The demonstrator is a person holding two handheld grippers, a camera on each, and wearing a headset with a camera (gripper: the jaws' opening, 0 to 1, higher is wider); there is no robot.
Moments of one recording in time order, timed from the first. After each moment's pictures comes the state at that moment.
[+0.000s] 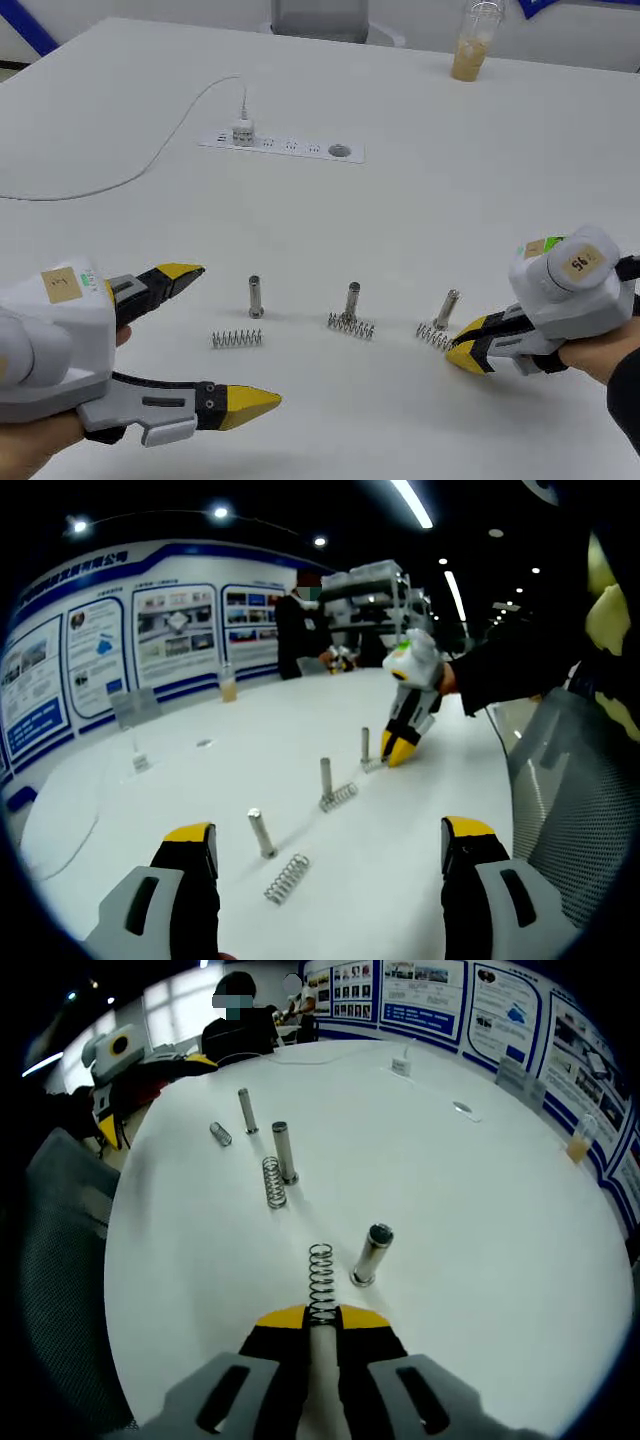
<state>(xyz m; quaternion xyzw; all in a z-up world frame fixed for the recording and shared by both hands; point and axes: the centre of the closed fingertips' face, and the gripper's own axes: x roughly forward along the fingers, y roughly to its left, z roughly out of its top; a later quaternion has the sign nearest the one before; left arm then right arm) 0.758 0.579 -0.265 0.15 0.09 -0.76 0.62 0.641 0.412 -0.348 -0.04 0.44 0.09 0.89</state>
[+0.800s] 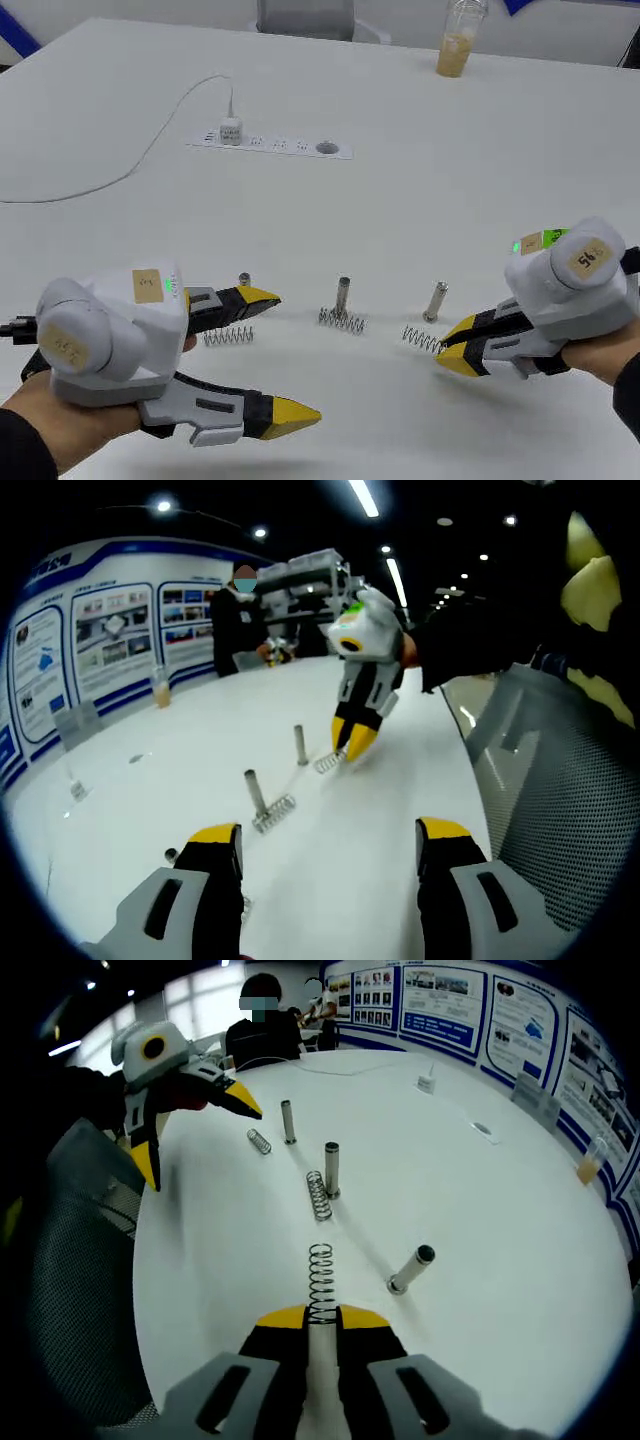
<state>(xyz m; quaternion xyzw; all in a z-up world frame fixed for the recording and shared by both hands) 0.704 0.550 -0.283 0.19 0.08 -0.84 0.51 0.634 0.444 -0.327 -0.06 0.43 0.13 0.89</state>
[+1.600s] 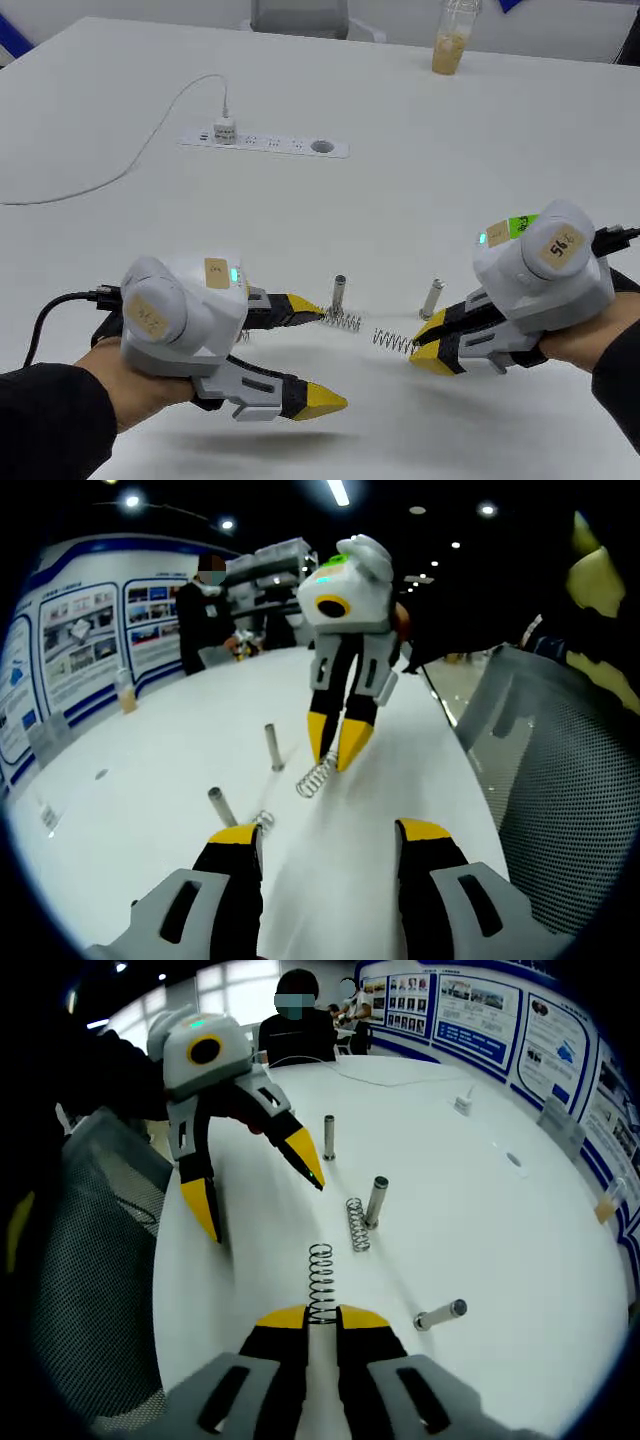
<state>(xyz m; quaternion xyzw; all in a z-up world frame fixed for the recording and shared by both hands) 0.679 0.522 -0.298 0.21 0.08 -0.87 0.45 0.649 0.476 -0.313 -0.09 0.43 0.18 0.88</state>
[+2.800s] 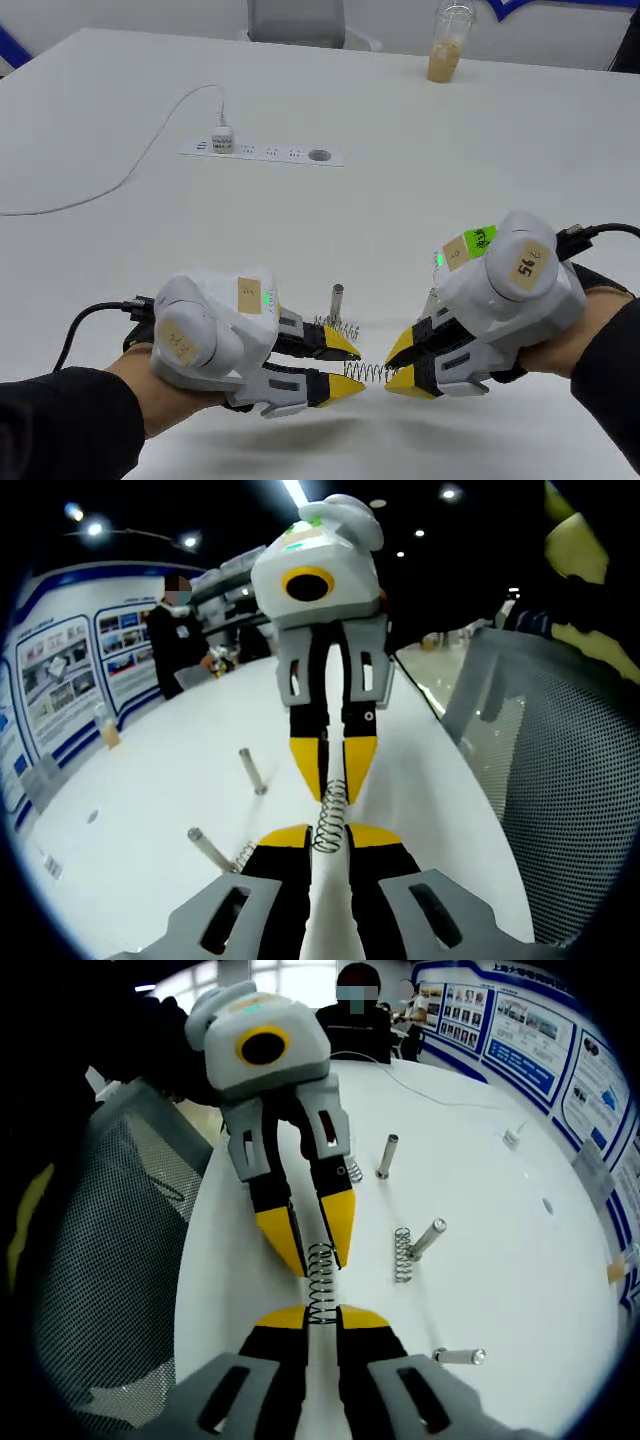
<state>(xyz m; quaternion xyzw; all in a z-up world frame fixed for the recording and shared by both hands) 0.658 0.514 -0.296 0.24 0.02 -0.88 0.40 0.651 0.512 -0.305 -0.15 0.44 0.26 0.85</state>
